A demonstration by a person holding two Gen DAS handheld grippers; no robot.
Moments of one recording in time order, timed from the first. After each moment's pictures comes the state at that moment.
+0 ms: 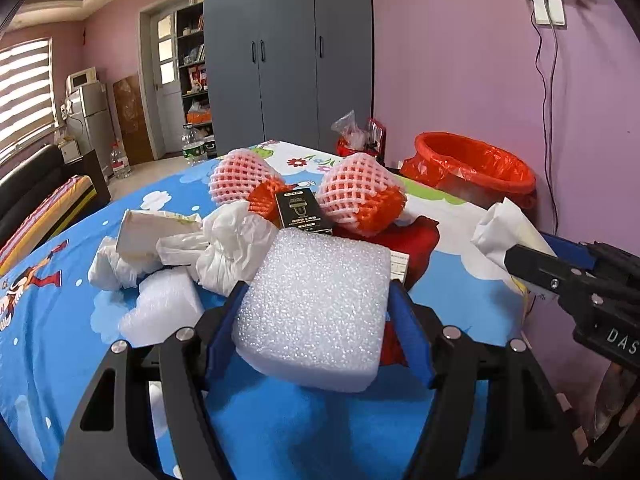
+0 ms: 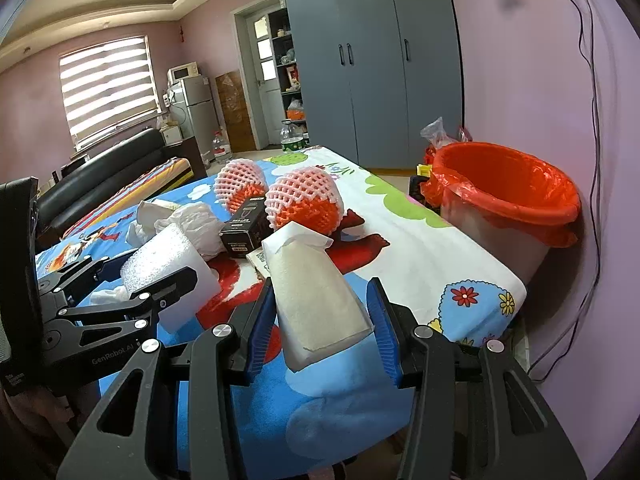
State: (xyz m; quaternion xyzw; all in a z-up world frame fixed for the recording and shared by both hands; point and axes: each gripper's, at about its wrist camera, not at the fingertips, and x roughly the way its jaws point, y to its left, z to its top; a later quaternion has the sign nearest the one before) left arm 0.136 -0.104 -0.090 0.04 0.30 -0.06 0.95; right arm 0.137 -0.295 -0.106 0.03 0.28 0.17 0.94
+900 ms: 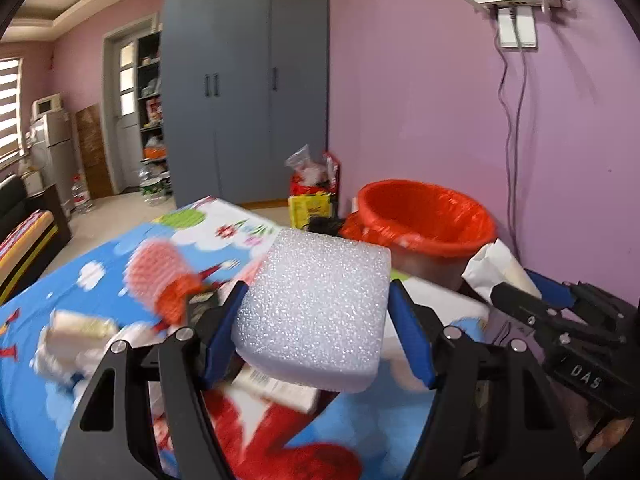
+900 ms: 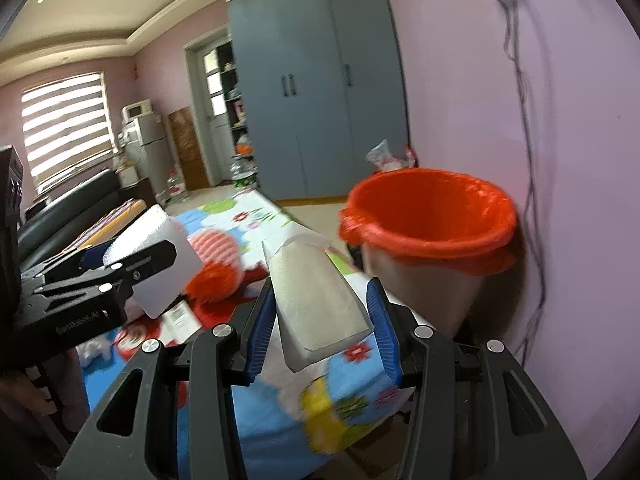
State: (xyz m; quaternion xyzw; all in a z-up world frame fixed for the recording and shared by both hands) left arm 0.203 -0.181 -0.047 0.04 0.24 -0.15 0.96; right arm 0.168 -0.370 -0.086 0.07 0.24 0.08 0.97
